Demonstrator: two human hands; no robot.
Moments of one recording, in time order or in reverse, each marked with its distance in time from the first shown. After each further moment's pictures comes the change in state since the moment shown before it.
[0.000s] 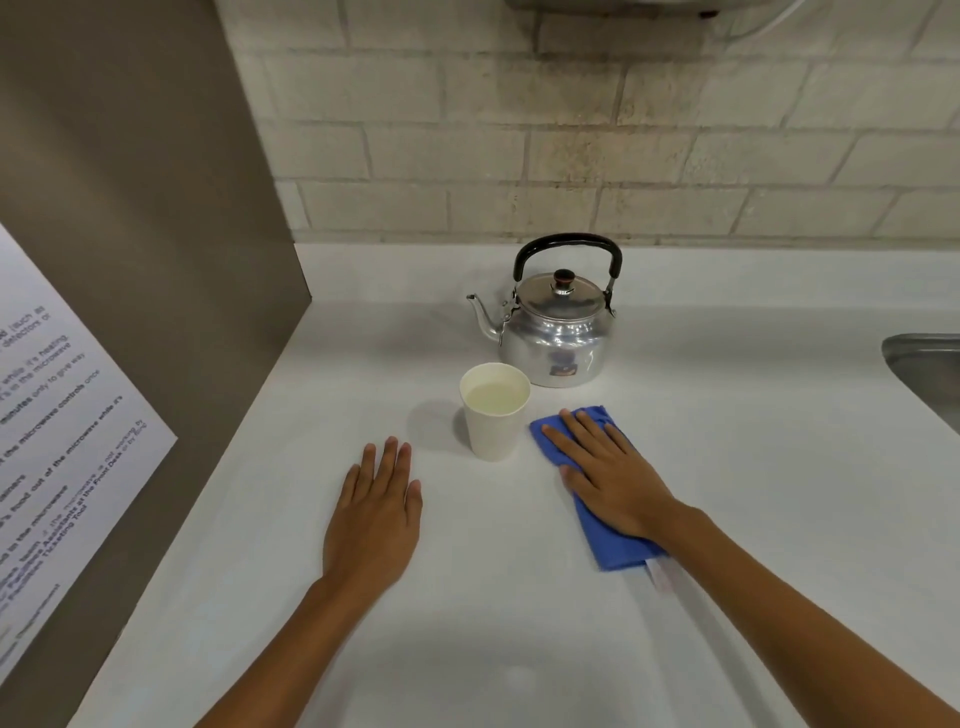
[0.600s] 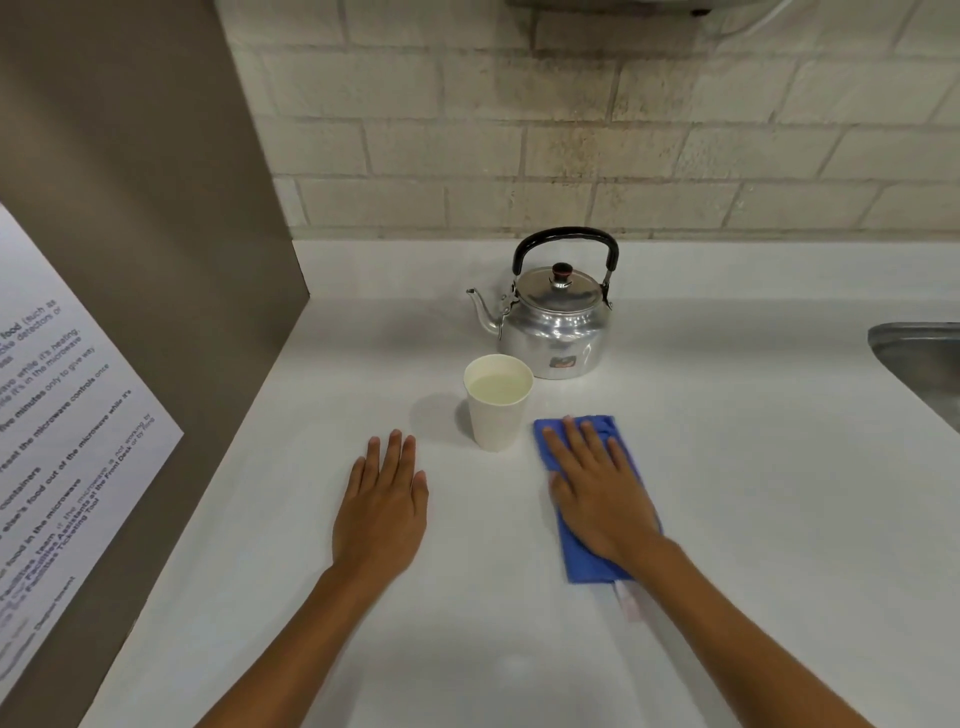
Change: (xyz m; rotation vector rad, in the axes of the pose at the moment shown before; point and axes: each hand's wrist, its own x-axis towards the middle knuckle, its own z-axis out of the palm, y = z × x) left_hand 0.000 0.001 0.000 0.022 0.008 0.019; right_hand -0.019 -0.048 0.014 -0.078 0.112 0.221
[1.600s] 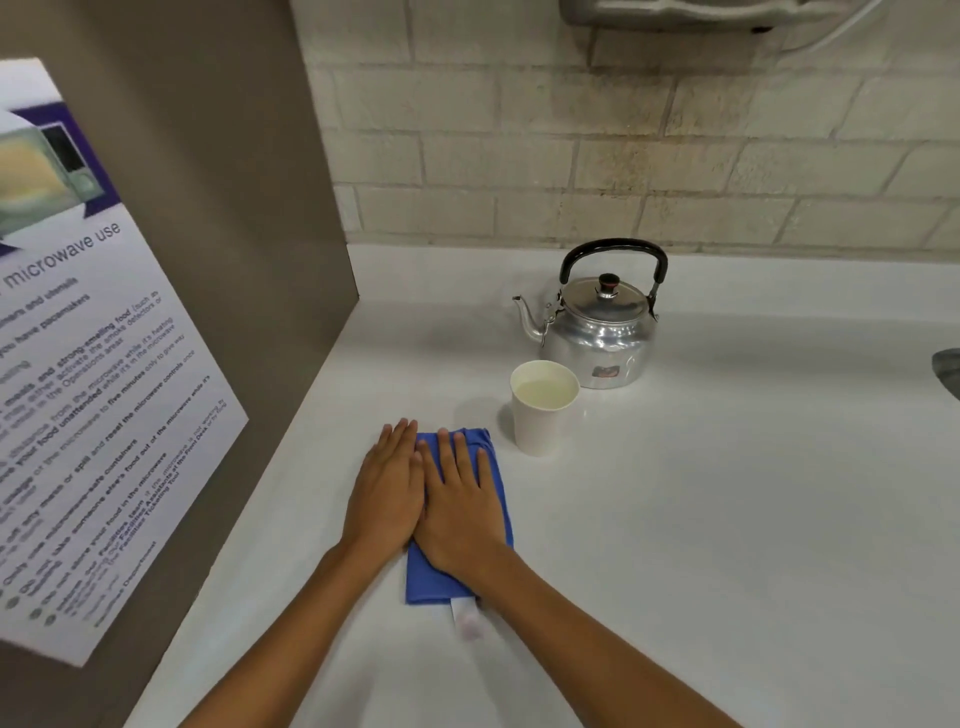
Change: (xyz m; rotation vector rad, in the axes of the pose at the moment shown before) left_hand 0.000 -0.025 -0.035 -0.443 0.039 -0.143; right_hand 0.020 -0.176 0.018 0.112 -0.106 -0.192
